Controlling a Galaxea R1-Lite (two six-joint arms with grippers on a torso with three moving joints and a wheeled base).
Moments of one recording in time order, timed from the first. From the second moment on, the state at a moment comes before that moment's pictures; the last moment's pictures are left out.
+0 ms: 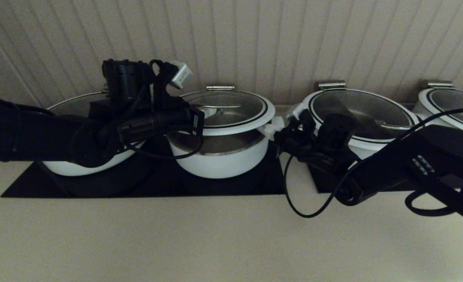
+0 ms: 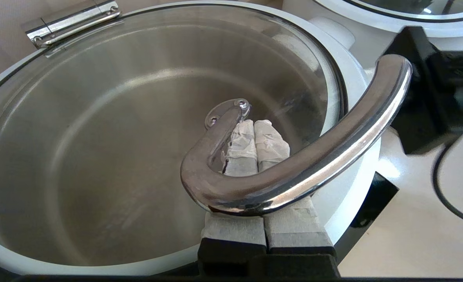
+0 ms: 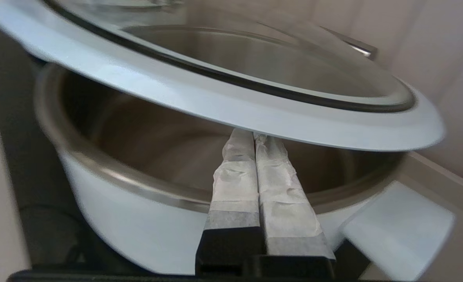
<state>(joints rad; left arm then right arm) -0.37 1.87 -1.26 -0.47 -0.32 0.12 0.42 2.26 -1.22 -1.25 0.45 -0.19</state>
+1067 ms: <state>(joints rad) -0.36 1.81 -1.20 -0.46 -0.32 0.13 0.40 2.32 -1.35 -1.23 0.41 -0.19</state>
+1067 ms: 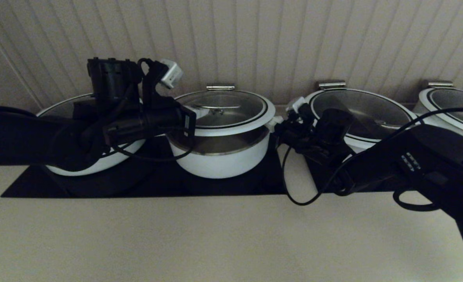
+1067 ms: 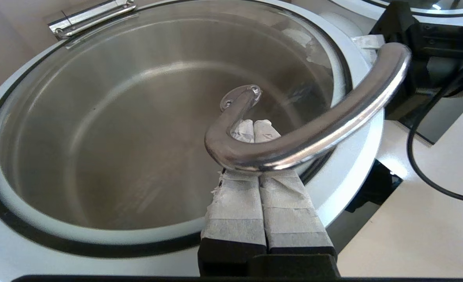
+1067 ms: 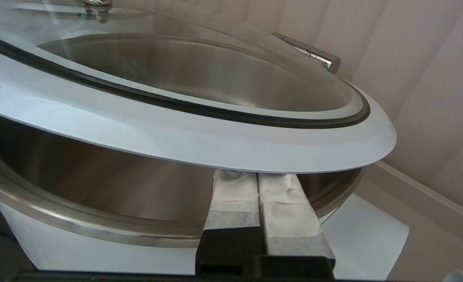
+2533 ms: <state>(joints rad) -0.33 1.50 -0.81 -0.45 -0.32 0.15 0.40 2.31 -1.35 -1.24 0.41 -0.20</state>
